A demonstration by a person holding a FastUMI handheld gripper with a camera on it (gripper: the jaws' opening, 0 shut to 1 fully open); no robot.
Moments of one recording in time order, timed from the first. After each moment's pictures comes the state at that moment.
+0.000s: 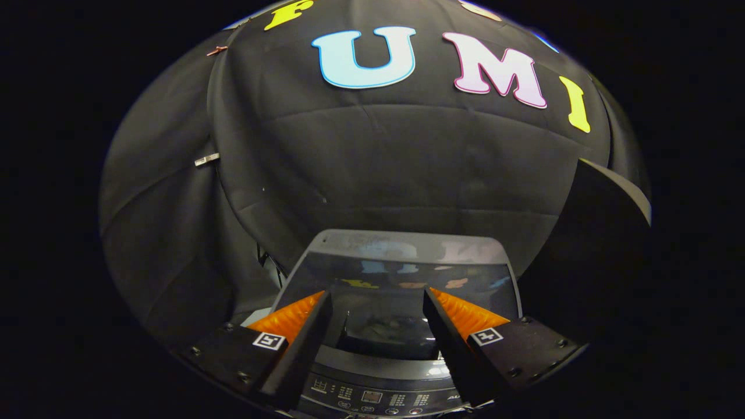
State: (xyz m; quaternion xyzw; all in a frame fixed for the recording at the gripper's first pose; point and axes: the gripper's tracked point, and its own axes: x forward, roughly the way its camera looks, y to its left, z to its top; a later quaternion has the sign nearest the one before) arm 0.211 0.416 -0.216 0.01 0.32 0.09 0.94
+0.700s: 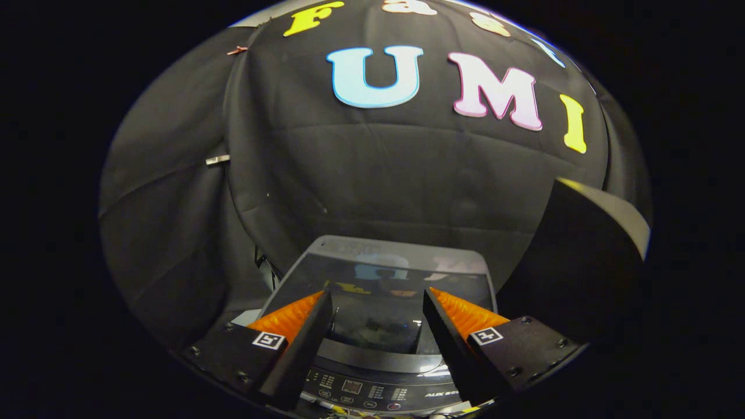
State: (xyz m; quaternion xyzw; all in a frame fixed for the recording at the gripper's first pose) arm 0.189 0.413 -0.158 -0.02 0.24 0.11 0.96
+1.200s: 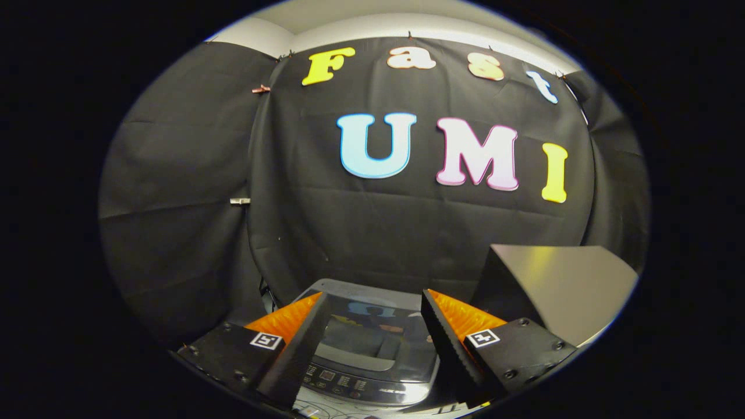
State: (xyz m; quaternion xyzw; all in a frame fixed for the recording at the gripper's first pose) arm 0.109 0.337 -0.032 -0.03 0.11 0.13 0.98
